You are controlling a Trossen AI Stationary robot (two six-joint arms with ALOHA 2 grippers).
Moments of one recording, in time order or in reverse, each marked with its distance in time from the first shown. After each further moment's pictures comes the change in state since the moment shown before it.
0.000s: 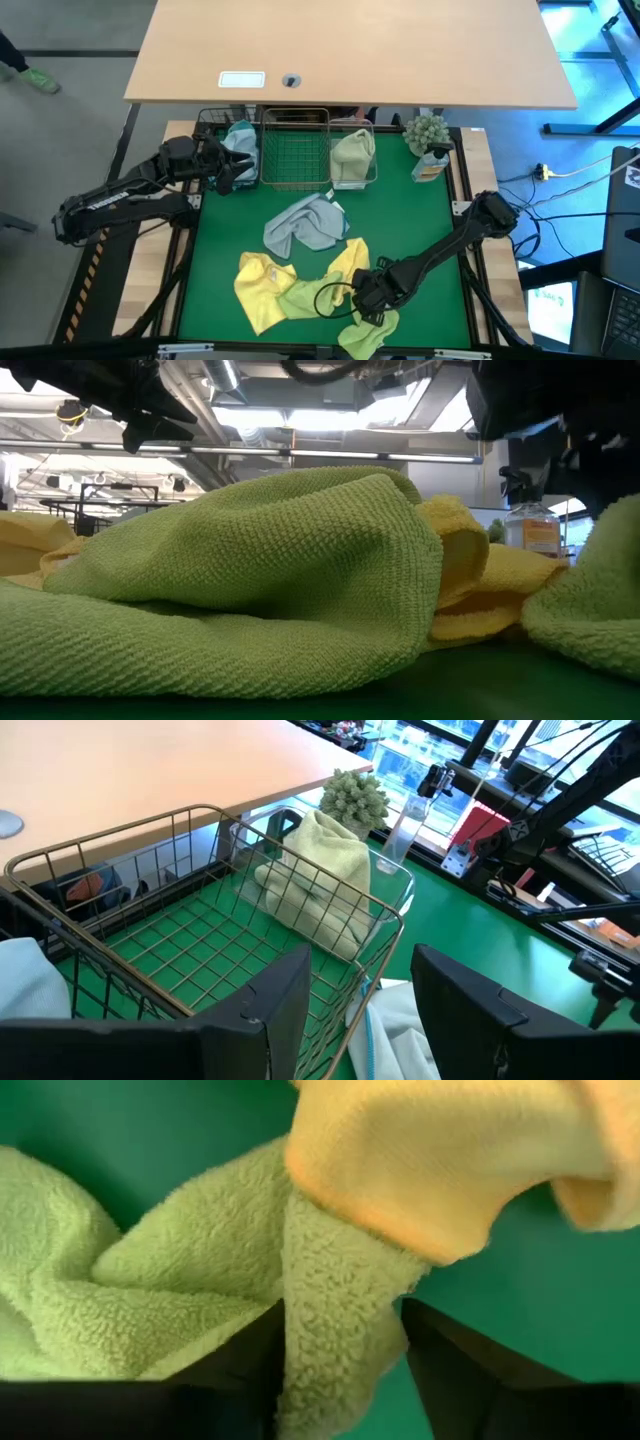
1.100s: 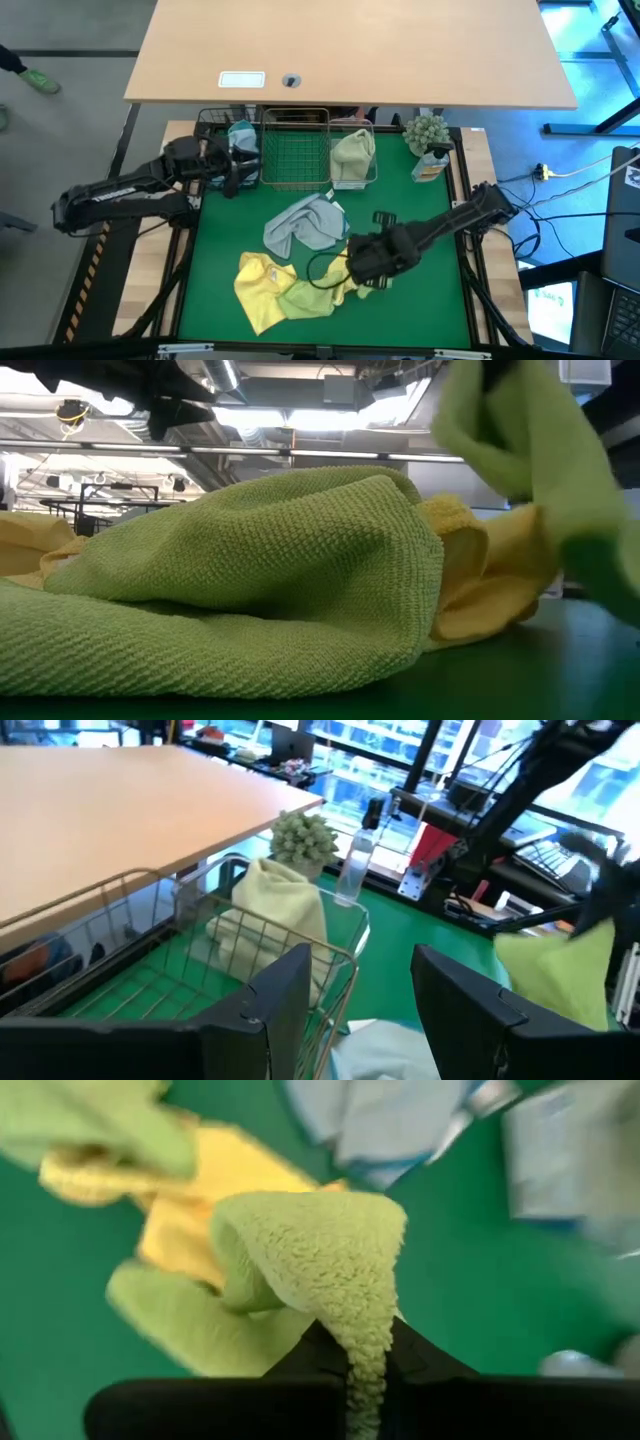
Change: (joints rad) left arm -0.086 0.108 0.000 0.224 0.015 0.072; right arm -0.149 -0.018 0.589 -0.744 0.296 -0.349
